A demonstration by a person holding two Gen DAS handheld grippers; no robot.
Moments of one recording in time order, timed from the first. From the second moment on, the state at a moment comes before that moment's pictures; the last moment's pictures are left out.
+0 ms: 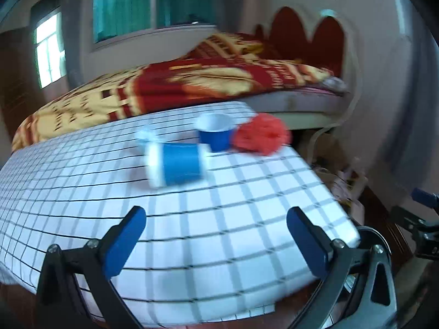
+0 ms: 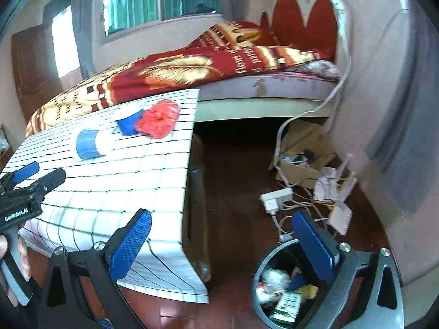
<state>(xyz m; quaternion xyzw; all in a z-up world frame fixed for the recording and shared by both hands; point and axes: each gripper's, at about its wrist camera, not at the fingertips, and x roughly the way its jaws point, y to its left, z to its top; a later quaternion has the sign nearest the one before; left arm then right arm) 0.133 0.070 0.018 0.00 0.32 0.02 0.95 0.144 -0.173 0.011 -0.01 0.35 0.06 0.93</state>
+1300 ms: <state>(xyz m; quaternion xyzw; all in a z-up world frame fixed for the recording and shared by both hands) 0.257 0.113 -0.024 -0.04 0.38 0.03 0.92 0.370 -0.035 -0.031 -0.07 0.41 0.20 0.89</state>
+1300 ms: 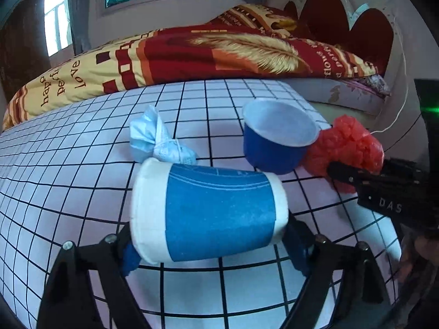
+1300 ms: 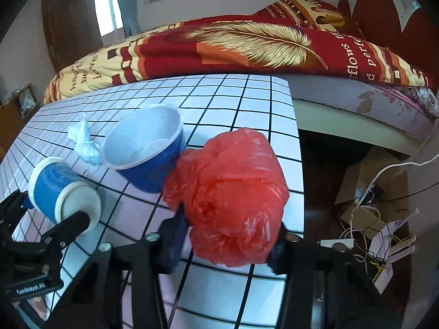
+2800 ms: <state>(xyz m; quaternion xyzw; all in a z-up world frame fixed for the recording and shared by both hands) 0.111 0.013 0.026 0.01 0.33 -0.08 0.94 0.131 -0.176 0.041 -0.01 0.32 0.12 0.94</state>
